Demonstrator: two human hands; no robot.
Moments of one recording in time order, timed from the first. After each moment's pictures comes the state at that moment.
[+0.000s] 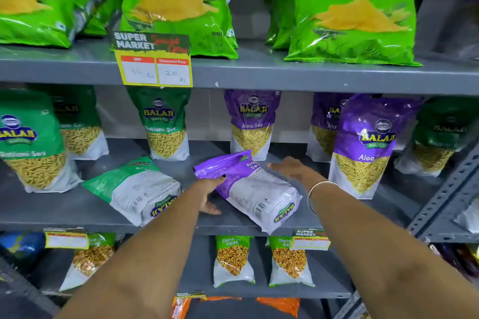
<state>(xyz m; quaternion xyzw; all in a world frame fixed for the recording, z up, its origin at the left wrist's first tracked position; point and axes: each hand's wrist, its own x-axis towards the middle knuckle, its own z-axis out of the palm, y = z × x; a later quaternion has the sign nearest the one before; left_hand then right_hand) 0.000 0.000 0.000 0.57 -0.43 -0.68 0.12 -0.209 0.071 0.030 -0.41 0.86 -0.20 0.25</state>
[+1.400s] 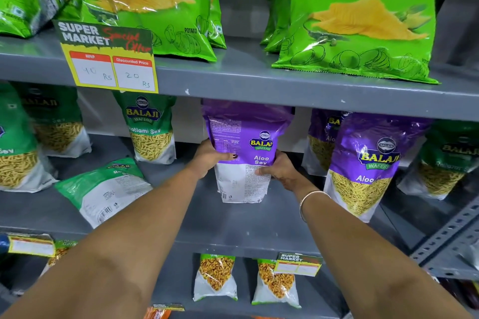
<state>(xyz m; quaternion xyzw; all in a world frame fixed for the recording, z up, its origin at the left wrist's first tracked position) -0.067 -0.044 0.051 0.43 -0.65 -0.55 0.31 -0.249 0.032 0.016 -0.40 0.68 -0.49 0.37</state>
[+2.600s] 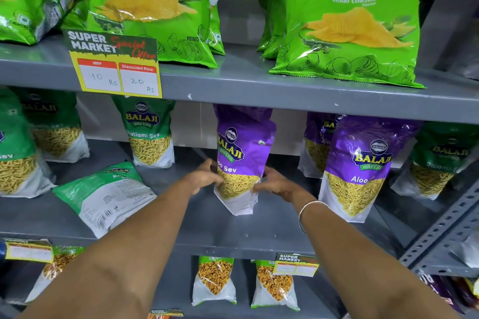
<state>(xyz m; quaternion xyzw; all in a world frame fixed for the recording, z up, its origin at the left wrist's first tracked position) -0.055 -0.043 0.021 0.50 -0.68 -0.52 0.16 -0.226 0.060 0.023 -0.49 0.73 -0.31 0.37</state>
